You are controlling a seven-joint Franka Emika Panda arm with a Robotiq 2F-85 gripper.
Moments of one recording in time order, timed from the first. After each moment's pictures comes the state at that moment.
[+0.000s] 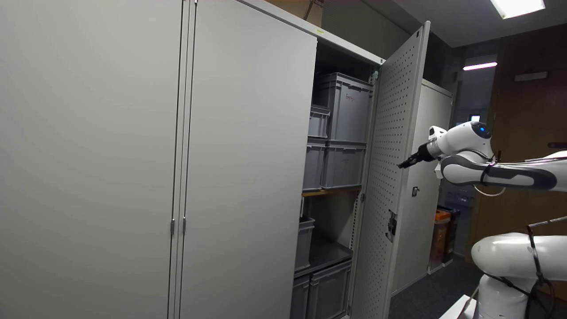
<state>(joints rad) -0.22 -1.19 0.05 -2.78 -0.34 2.70 -0.13</state>
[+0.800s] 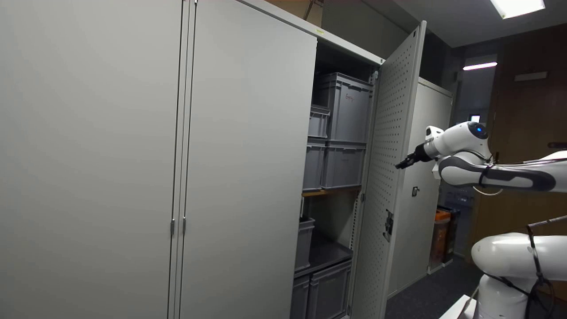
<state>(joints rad) -0.22 -1.19 0.10 -2.78 -0.34 2.70 -0.11</state>
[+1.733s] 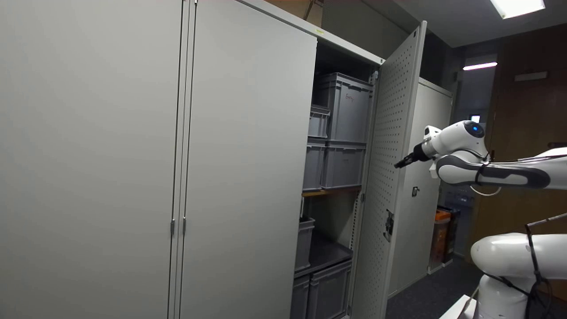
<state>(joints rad) -0.24 -1.15 0.11 -2.76 -0.34 2.70 -0.06</state>
